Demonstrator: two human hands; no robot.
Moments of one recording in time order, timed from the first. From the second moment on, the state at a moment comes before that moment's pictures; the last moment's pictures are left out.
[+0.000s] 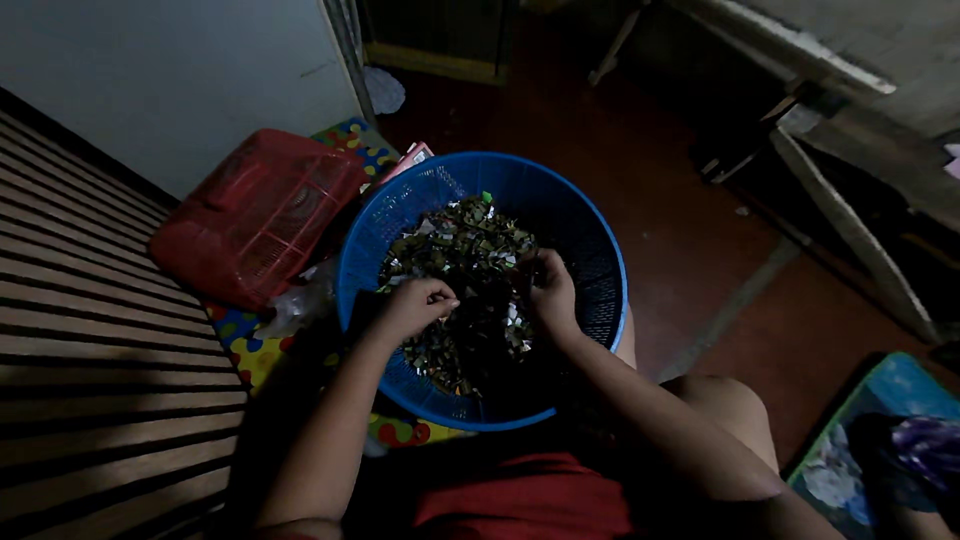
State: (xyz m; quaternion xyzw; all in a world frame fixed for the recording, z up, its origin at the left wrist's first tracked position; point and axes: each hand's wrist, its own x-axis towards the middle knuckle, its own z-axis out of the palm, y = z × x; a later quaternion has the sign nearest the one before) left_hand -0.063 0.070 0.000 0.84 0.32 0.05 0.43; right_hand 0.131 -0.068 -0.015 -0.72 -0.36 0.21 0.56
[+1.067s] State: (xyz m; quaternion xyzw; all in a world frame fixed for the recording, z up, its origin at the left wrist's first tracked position) left_hand -0.062 0.072 0.004 0.82 0.41 0.08 0.39; right_hand 0.122 -0.077 -0.007 -0.80 -0.50 0.21 0.25
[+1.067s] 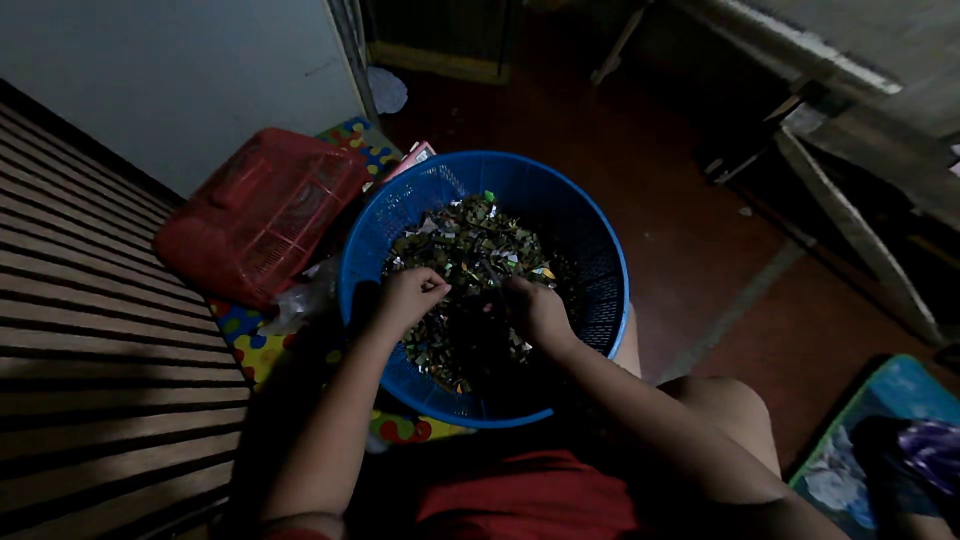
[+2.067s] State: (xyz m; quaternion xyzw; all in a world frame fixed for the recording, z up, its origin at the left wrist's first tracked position) left_hand -0.058 0.070 0.001 0.83 0.39 0.05 0.39; right_hand 0.115 -0.067 -0.013 -0.78 -0.55 0.22 0.18
